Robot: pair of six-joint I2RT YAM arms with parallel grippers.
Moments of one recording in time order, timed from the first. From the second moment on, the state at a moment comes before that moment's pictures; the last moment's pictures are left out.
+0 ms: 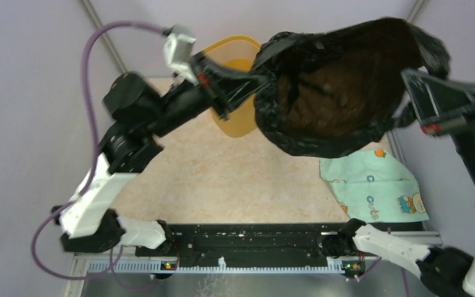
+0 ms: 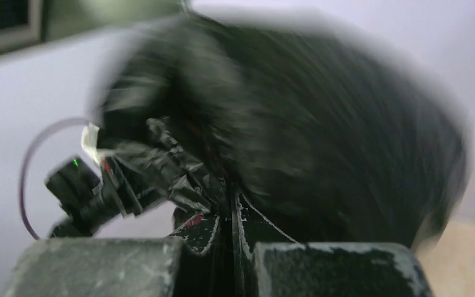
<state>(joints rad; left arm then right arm) -0.95 1.22 1.81 -0.28 0.13 -0.33 0.68 0.80 1.83 -0.53 0.10 0.41</state>
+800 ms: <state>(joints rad) -1.22 1.09 1.95 -0.43 -0.28 -0.39 0.78 1.03 2.21 -0.81 0.10 0.47</state>
